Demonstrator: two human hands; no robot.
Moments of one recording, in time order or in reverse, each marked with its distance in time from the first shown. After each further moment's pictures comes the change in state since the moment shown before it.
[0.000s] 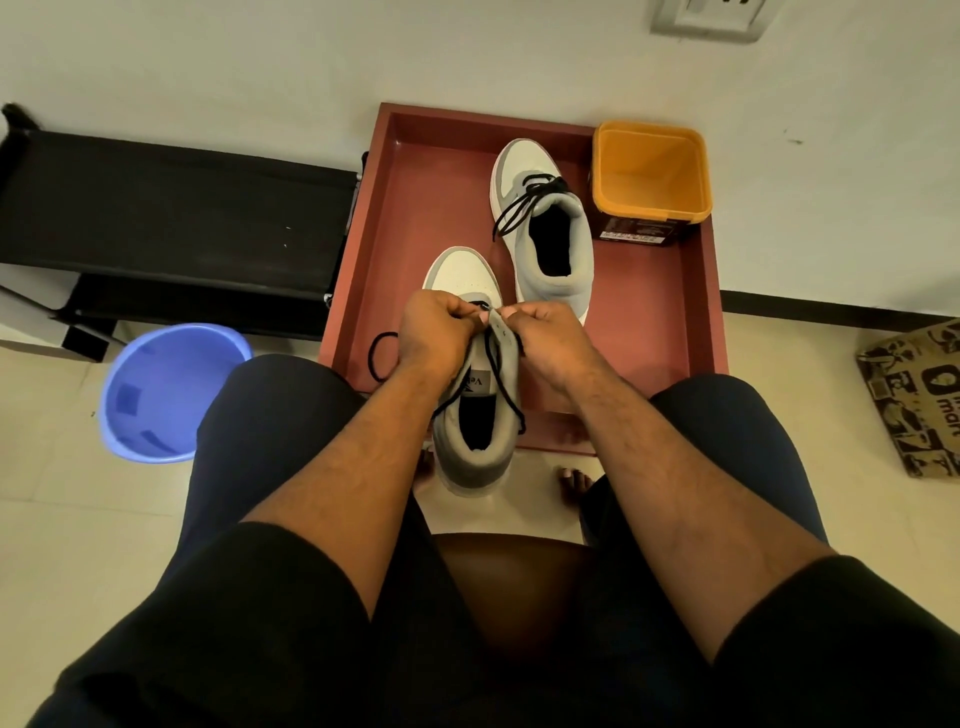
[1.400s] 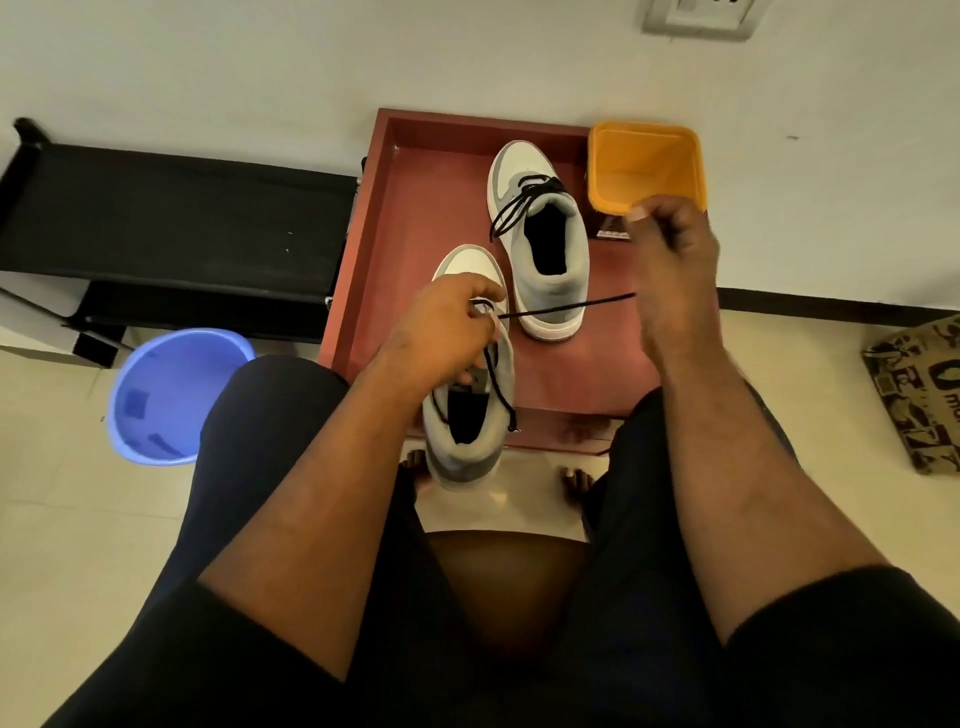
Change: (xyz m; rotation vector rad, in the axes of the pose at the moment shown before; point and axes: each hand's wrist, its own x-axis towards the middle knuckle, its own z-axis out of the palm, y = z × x) left_hand -0.038 0.057 -0.028 0.283 -0.324 0.044; right_hand -0.013 -0.041 -0.080 0.052 0.505 -0.468
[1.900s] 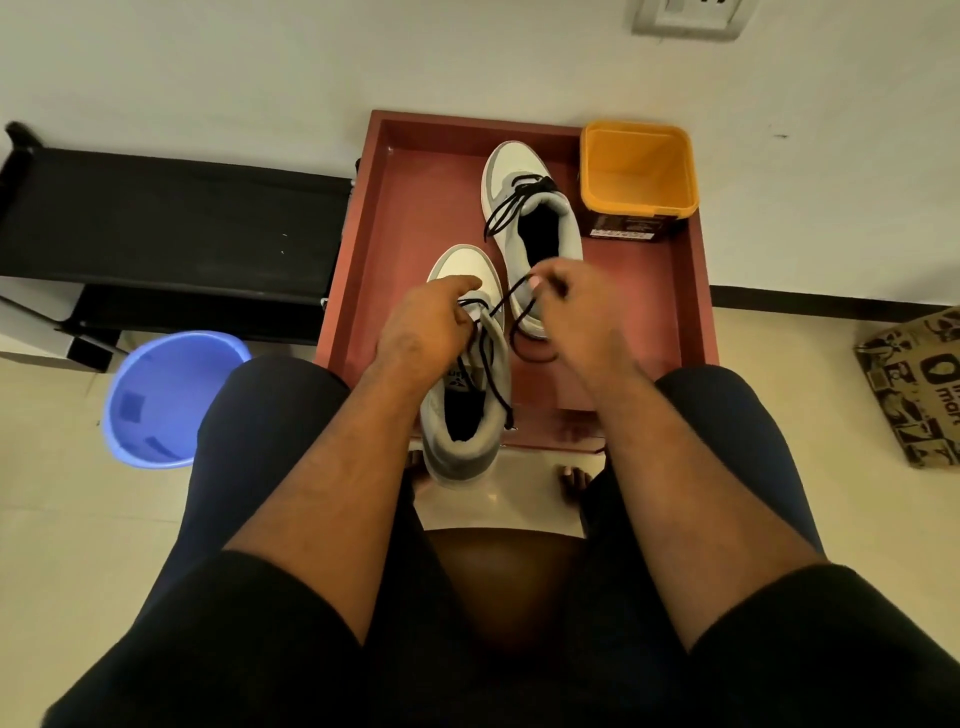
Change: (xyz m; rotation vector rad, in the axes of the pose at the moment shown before) left_hand 0.020 -0.025 0.005 0.262 0.146 0.054; right_hand -0.037 0.012 0.040 -0.406 -0.279 -0.041
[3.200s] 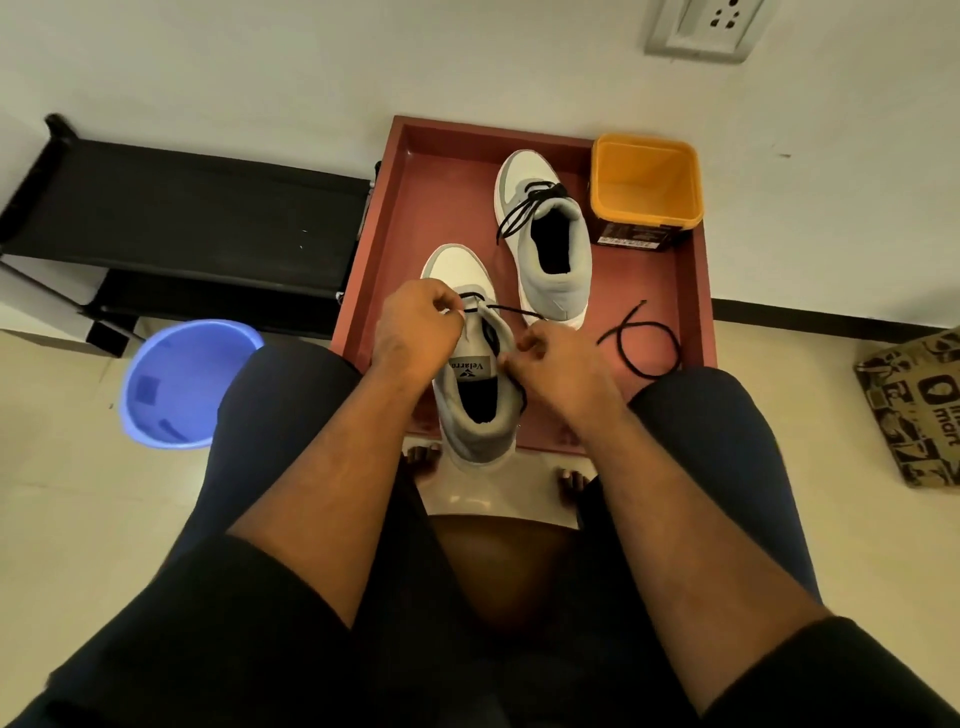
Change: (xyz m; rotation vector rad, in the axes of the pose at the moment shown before) left_hand -0.022 -0.005 -0.007 -0.154 0.234 -0.124; right_hand -0.047 -0.008 0.001 -0.327 -0.353 0.151
